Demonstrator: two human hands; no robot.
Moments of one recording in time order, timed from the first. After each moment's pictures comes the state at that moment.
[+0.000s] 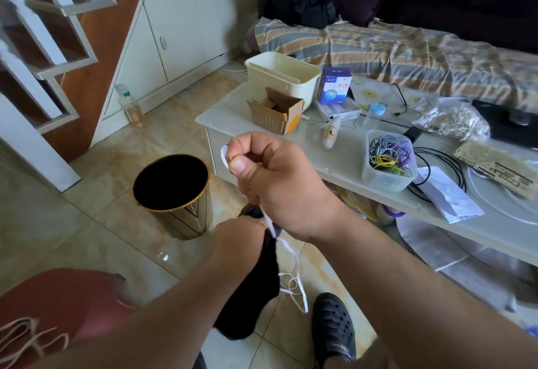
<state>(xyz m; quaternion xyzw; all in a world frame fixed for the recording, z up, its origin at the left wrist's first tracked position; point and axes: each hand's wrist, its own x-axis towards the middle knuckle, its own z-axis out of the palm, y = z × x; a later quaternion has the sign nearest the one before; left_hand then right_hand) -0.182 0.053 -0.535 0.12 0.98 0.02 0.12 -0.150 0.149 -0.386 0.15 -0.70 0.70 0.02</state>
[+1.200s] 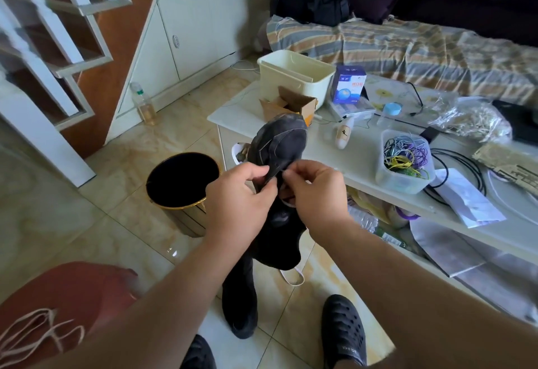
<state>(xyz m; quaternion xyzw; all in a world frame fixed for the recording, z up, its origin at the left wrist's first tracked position) -0.187 0.033 -0.462 0.06 0.86 0.47 -0.18 -0.170 0.172 -0.448 -0.16 -0.76 0.63 0.10</state>
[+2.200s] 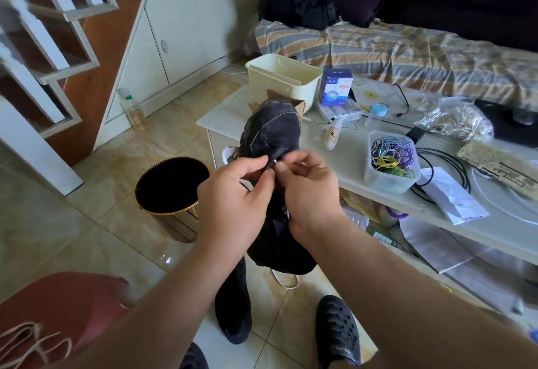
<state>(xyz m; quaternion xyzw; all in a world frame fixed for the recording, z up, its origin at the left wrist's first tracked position) -0.172 0.046 -0.436 0.10 0.82 0.53 -0.18 -0.162 0.157 -0.418 -0.22 -0.56 0.79 0.11</state>
